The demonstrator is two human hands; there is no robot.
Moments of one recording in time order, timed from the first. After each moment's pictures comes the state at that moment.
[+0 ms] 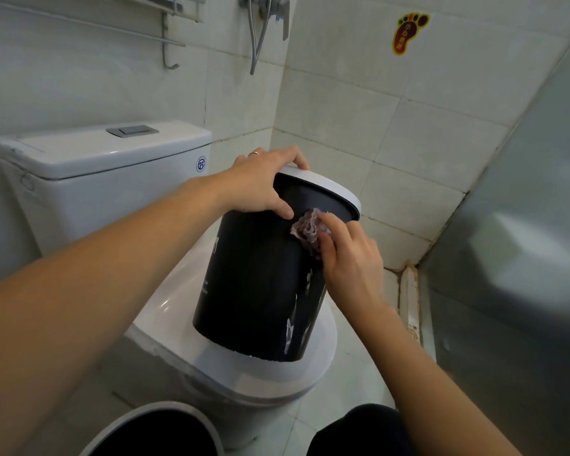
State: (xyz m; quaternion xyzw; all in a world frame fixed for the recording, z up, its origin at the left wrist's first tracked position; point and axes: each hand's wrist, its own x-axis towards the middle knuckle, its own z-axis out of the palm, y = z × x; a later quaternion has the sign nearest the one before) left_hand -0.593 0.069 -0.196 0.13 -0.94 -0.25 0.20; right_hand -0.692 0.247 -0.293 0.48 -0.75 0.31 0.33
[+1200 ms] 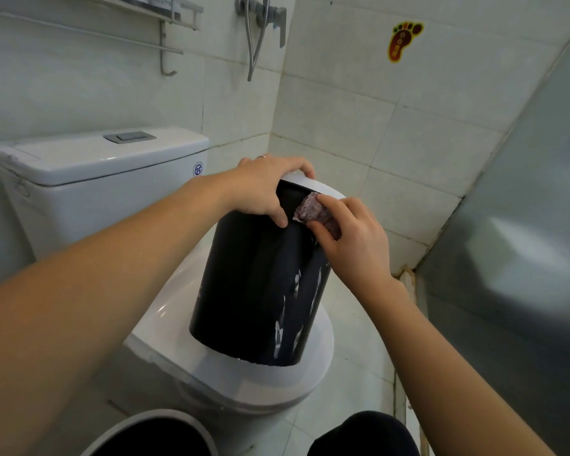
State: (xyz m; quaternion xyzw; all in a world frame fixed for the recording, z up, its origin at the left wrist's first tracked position) left_hand -0.605 0.067 -0.188 0.13 -0.95 -0.23 0.15; right_hand -0.709 0.240 -0.255 0.49 -0.75 0.29 0.32
